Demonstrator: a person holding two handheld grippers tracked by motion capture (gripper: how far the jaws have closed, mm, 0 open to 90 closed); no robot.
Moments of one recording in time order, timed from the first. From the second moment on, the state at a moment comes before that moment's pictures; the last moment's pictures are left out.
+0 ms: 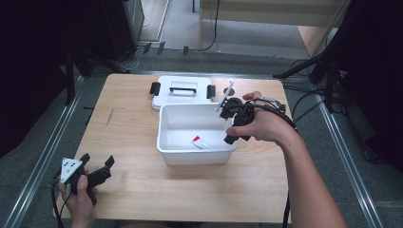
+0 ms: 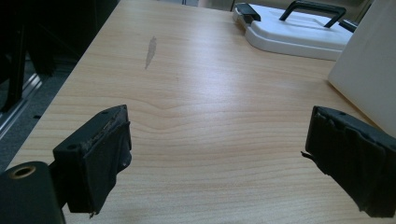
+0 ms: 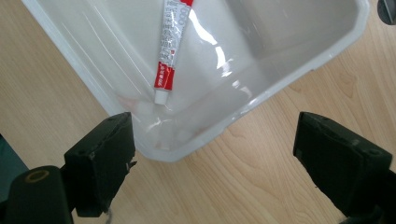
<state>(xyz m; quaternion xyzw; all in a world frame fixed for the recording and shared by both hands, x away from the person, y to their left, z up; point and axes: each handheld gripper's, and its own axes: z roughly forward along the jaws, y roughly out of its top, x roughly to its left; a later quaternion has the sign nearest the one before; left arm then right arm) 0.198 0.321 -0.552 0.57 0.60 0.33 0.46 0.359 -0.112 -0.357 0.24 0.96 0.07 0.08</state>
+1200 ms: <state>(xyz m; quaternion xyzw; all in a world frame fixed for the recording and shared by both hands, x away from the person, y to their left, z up) 0.198 0.321 -0.552 0.57 0.60 0.33 0.46 0.339 -0.198 -0.384 0.32 0.93 0.16 0.09</state>
